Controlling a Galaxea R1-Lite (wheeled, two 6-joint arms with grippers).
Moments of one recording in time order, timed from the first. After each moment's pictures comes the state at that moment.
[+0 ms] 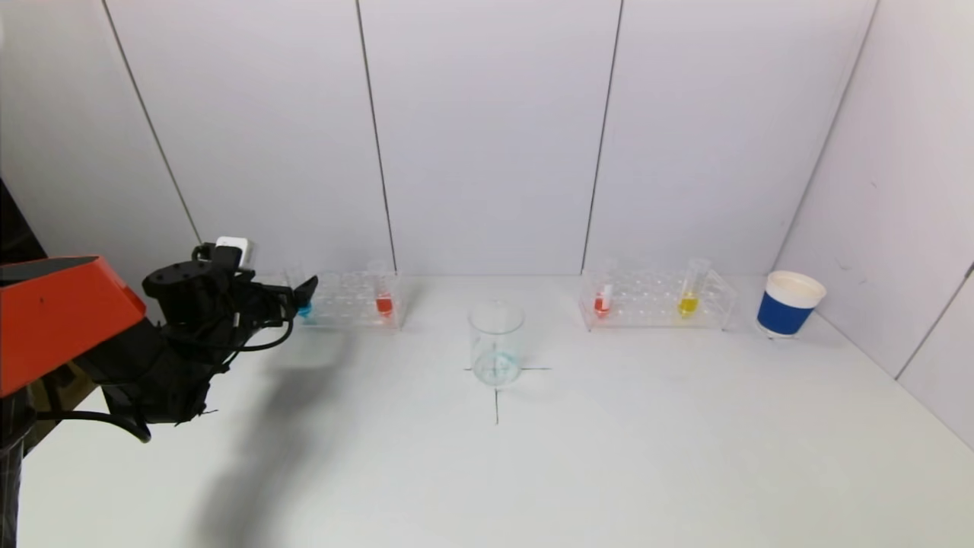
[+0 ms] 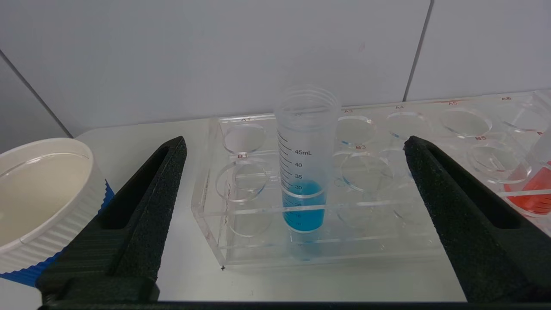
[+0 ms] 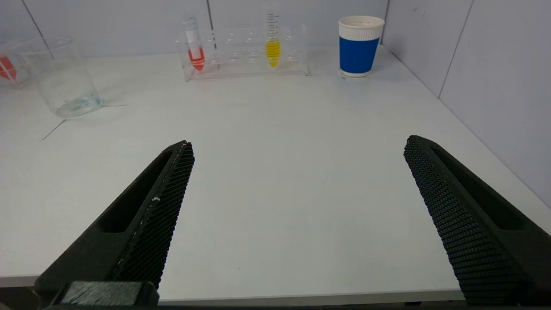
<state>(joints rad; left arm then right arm) 0.07 2.26 -0.88 -1.33 -0.12 0.07 0.00 0.00 0.00 -0.01 -0.02 0.05</state>
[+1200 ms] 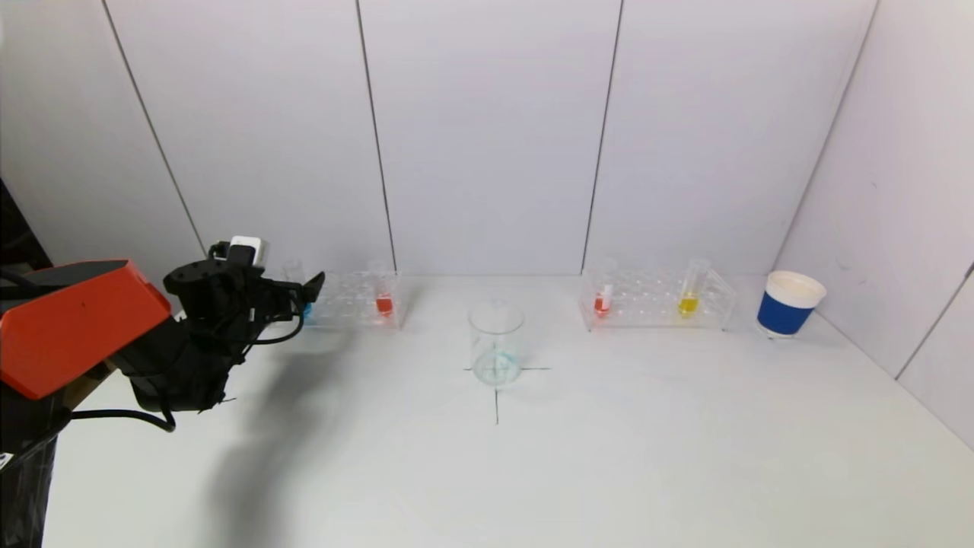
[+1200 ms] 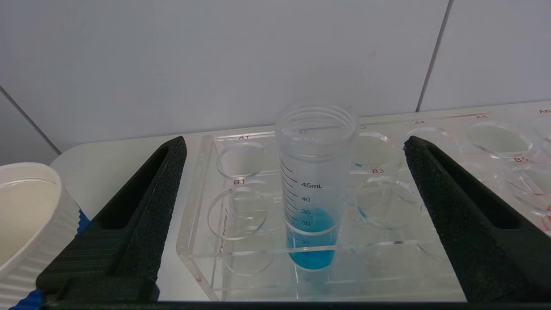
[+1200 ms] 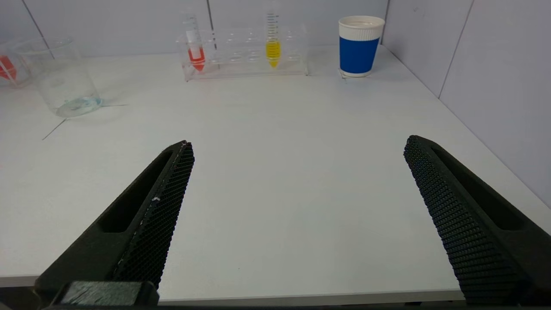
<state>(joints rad) 0.07 2.35 -1.01 -1.32 -0.12 0.08 0.00 0.00 0.00 -0.01 -0.02 0.05</state>
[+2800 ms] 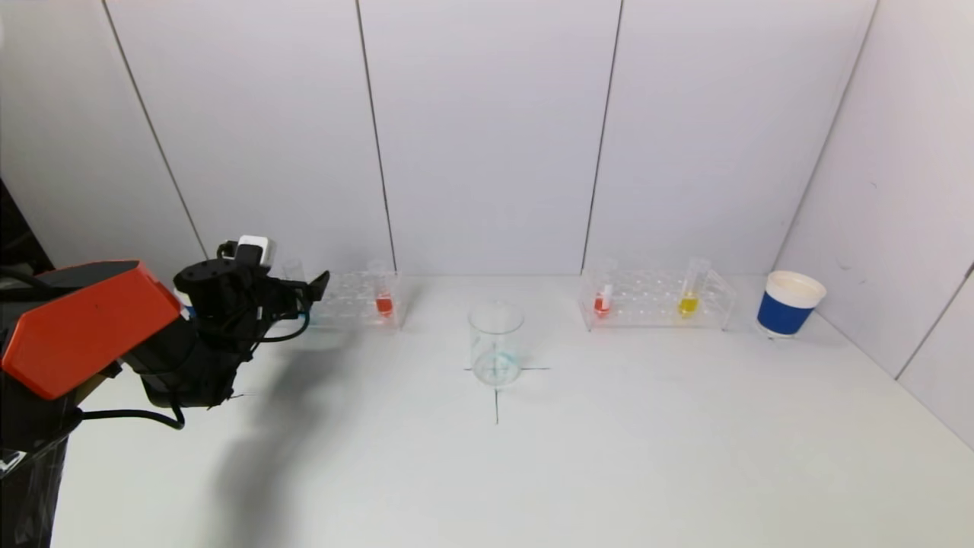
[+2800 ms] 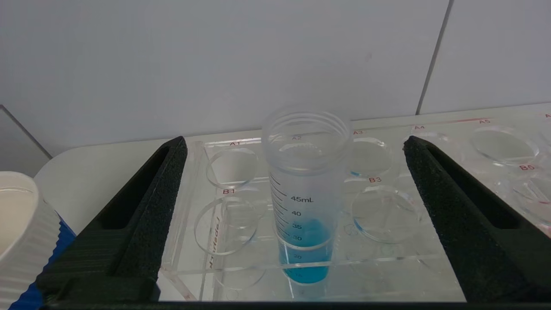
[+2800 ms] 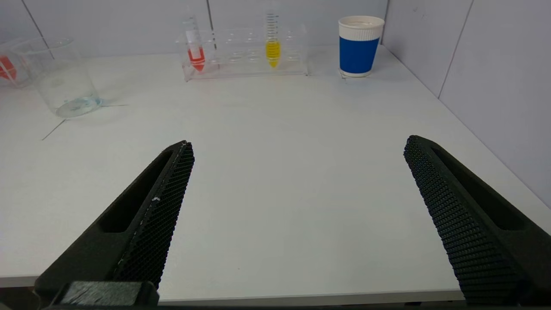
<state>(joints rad) 0.05 2.37 -1.06 -1.31 -0.10 0.08 0.00 0.00 0.00 -0.01 -0.02 0.05</state>
